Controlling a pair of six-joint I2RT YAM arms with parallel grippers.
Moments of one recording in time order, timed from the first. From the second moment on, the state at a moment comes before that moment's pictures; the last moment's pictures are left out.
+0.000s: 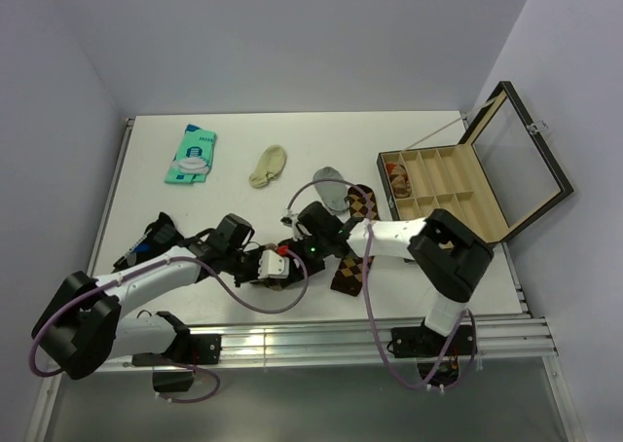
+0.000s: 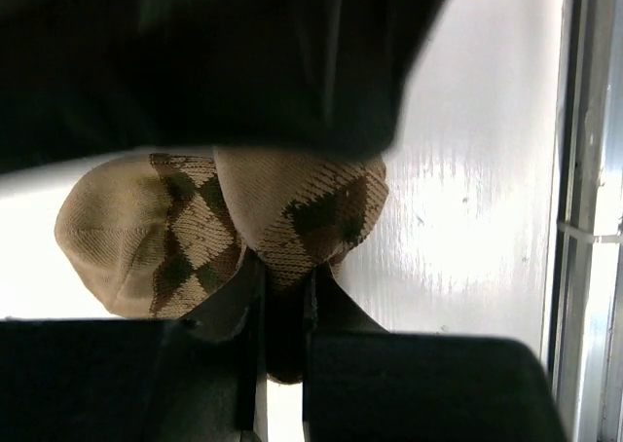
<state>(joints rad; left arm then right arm) -0.67 1.21 0.54 -0.36 0.49 0.85 0.87 1.77 0.92 -0.14 -0.53 0.48</state>
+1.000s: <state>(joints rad) -0.44 1.97 1.21 -1.09 0.88 1.05 1.24 1.19 0.55 0.06 0.28 0.37</state>
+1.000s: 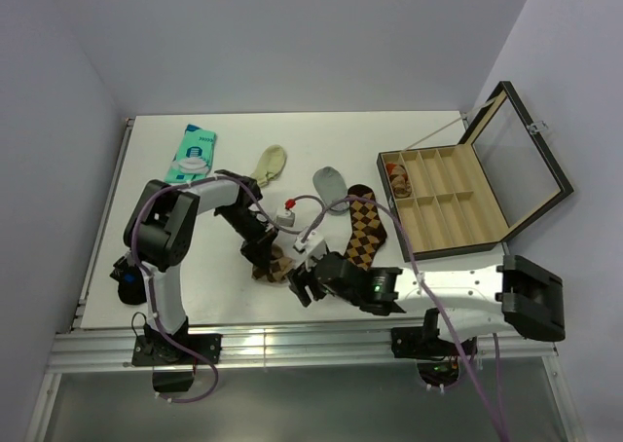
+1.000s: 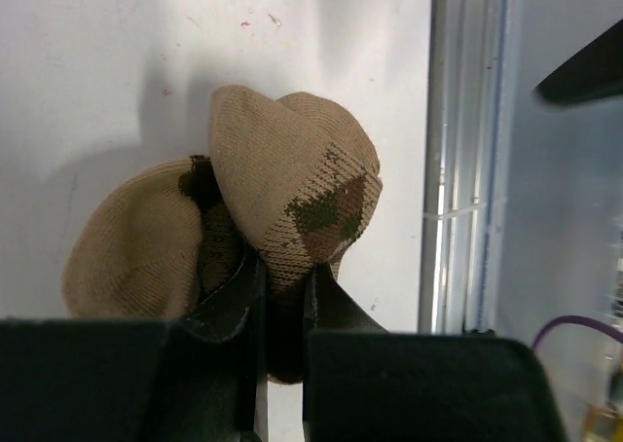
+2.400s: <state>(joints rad) -0.44 2.15 1.29 -1.35 0.91 1.09 1.37 1.78 0.89 0.12 0.43 0.06</state>
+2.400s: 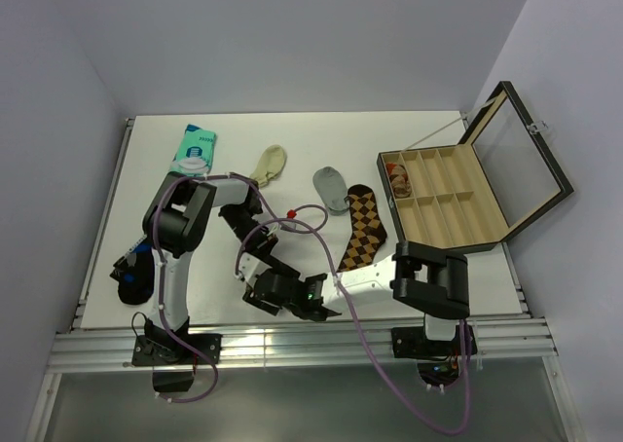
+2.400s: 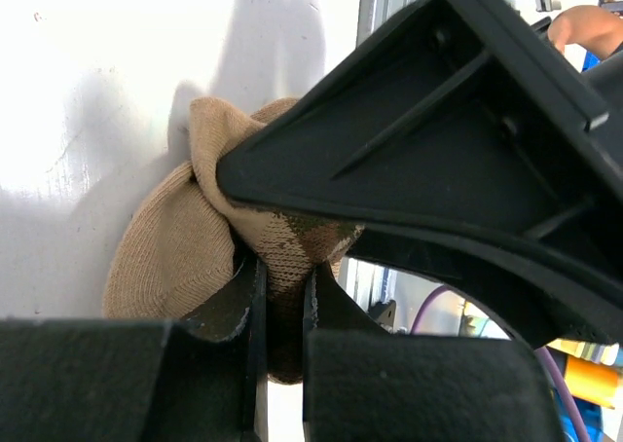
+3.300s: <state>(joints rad) -0.40 1.97 1.24 -1.12 0.81 0.89 1.29 1.82 0.93 0.12 0.34 0.12</state>
